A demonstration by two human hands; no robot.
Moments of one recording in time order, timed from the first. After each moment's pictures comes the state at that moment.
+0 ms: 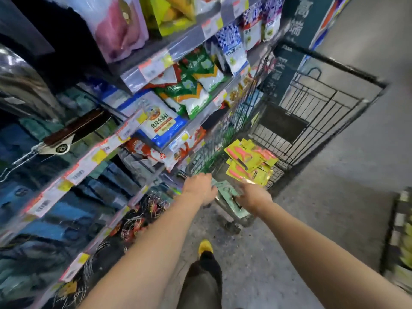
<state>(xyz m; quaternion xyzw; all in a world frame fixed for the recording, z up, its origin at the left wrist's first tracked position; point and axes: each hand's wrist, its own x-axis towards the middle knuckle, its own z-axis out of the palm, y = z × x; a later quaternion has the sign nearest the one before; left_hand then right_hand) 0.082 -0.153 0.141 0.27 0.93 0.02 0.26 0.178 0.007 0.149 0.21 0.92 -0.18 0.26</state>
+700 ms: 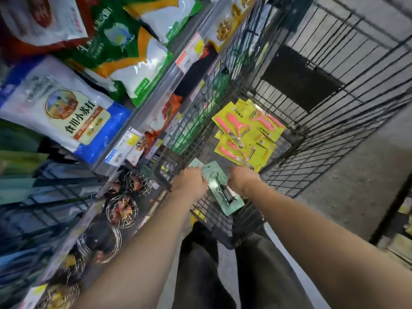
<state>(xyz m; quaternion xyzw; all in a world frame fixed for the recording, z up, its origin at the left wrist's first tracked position) -0.012 -0.032 0.001 0.14 0.90 0.01 0.41 0.041 0.129 -0.011 0.17 0.86 -0.19 0.44</state>
